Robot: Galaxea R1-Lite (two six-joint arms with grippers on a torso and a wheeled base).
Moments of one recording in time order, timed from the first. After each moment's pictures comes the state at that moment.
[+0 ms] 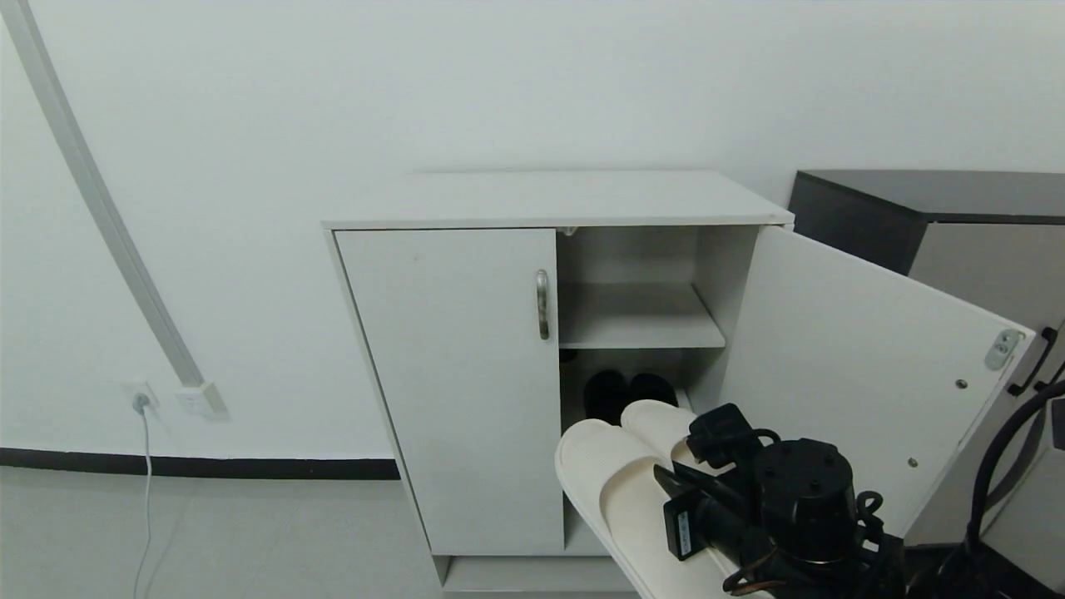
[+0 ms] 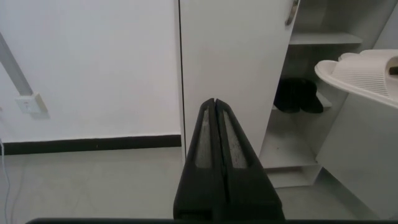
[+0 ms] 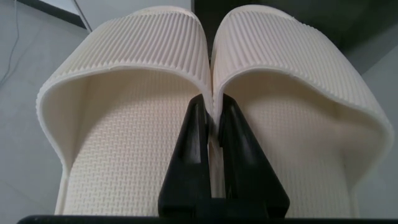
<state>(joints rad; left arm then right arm) 0.00 0.00 0.00 0.00 -0.04 -0.01 0.79 1.99 -0.44 -1.22 -0.31 0.13</state>
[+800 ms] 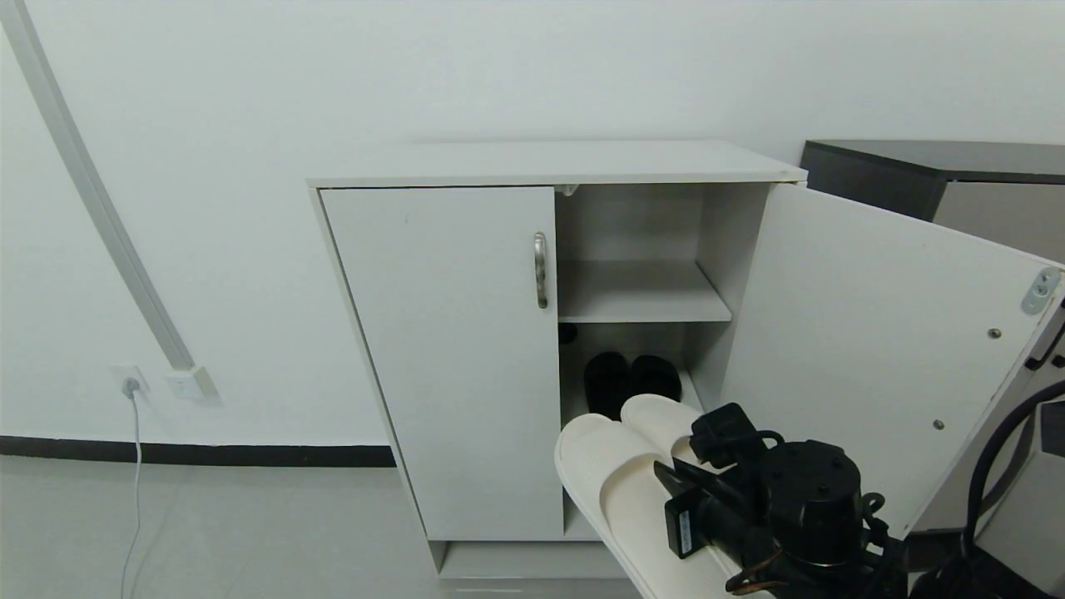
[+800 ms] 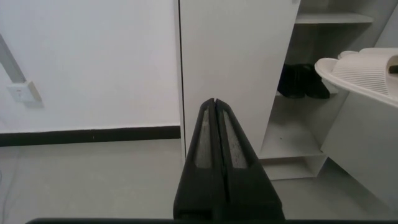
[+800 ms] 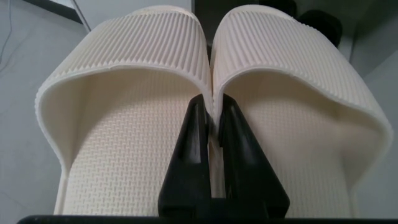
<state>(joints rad) 0.00 0.00 0.00 0.00 -0.04 -0.01 0.79 2.00 -0.43 -1.29 -0.30 0.11</state>
